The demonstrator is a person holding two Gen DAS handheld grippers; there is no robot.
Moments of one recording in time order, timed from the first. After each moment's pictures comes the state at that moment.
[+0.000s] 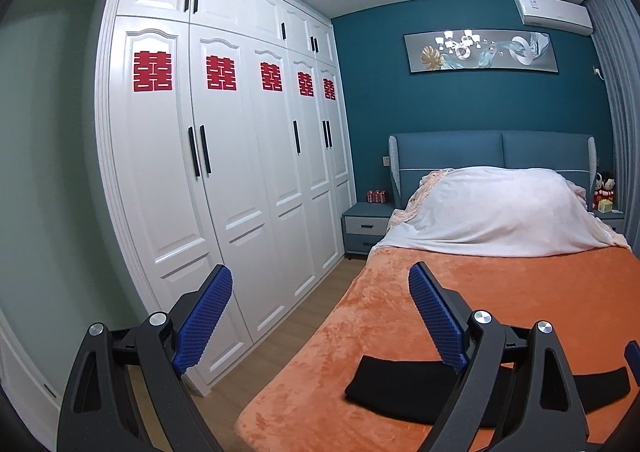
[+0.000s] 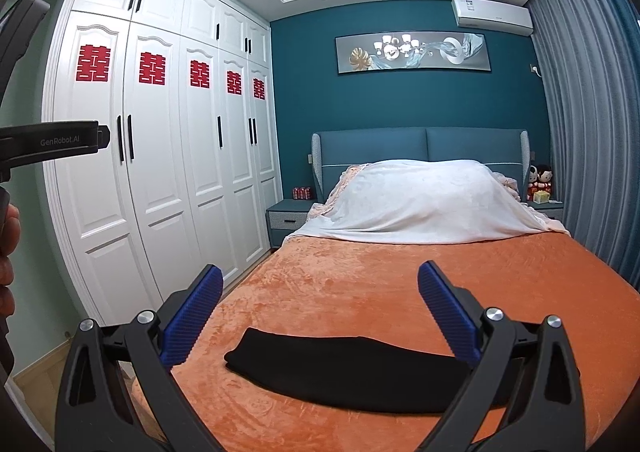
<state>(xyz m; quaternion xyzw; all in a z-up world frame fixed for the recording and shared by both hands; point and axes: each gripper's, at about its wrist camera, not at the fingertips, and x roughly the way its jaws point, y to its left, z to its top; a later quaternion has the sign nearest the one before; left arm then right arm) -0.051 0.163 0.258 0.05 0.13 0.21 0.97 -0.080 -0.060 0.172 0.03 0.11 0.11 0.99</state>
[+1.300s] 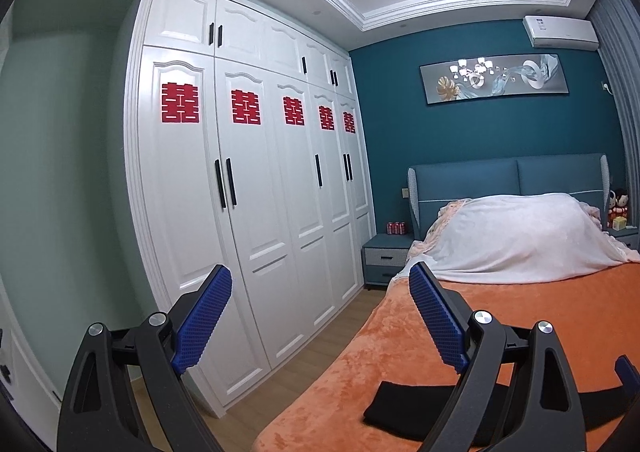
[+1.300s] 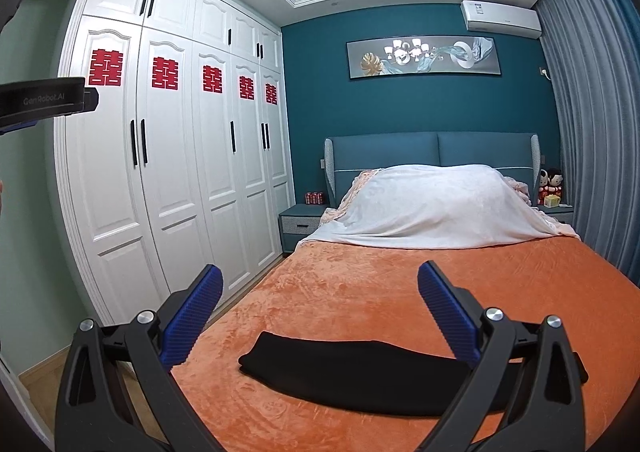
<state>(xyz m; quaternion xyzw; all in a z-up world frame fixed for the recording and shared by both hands) -0.089 0.161 0.275 0.07 0.07 0.24 0.96 -0.084 -0.037 0.177 0.03 0.10 0.13 0.99</state>
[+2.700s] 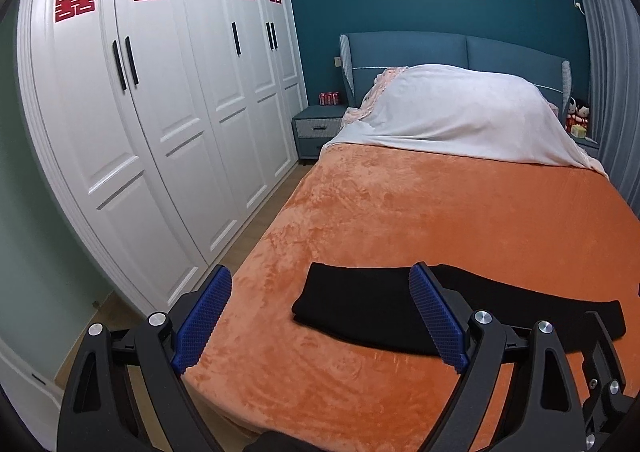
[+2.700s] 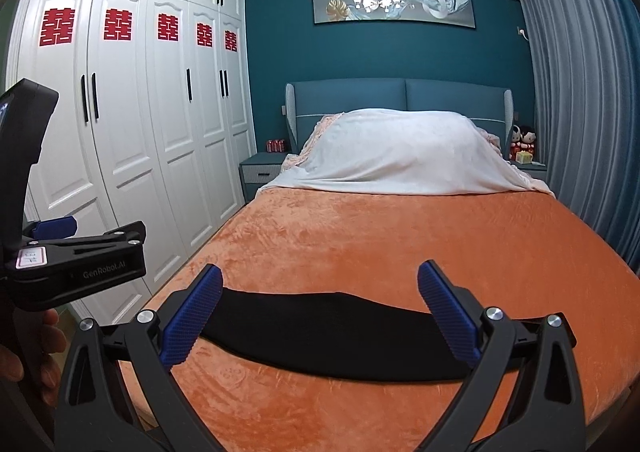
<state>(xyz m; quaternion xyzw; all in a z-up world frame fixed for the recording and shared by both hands) 0.046 0.146 0.111 0.04 0.30 0.13 0.94 -0.010 -0.048 0.105 0.03 0.20 0.06 0.98</state>
